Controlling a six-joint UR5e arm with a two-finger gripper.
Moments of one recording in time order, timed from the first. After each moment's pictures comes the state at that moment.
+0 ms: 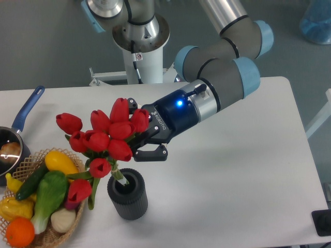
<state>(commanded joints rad) 2.55 -1.98 -1.53 -0.77 0.00 1.02</state>
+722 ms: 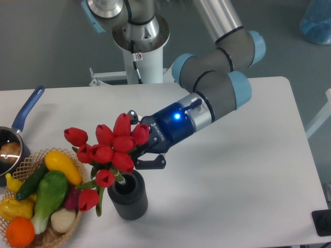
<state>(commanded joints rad) 2.54 -2.01 -1.66 -0.76 0.03 1.12</state>
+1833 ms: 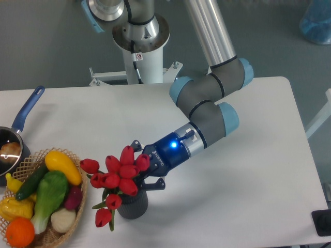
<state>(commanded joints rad) 2.55 -2.11 -1.71 -0.76 0.08 1.37</state>
